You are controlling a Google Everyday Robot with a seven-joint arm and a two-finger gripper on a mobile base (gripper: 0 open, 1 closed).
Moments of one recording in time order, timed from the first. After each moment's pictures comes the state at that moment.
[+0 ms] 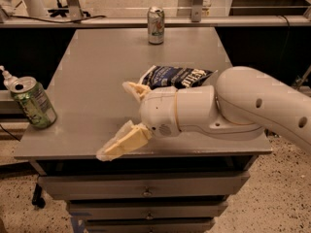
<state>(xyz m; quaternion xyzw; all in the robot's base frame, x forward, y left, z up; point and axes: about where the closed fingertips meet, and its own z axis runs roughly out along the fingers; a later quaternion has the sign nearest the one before) 0.430 0.092 0.895 -0.55 0.59 0.36 0.47</state>
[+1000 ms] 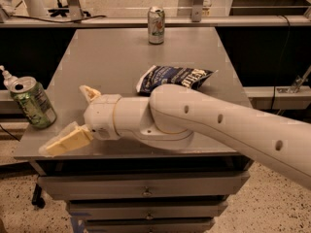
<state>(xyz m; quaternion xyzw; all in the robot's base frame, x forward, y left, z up) 0.453 0.209 0.874 -0.50 0.58 0.39 0.50</state>
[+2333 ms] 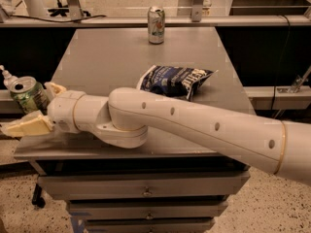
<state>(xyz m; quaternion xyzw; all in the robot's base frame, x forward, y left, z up) 0.491 0.301 0.874 -0.46 0.57 0.42 0.54</state>
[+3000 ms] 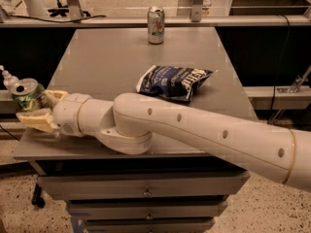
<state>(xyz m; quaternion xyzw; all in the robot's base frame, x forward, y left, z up) 0.491 0.289 0.868 -0.44 0.59 0.41 0.55</state>
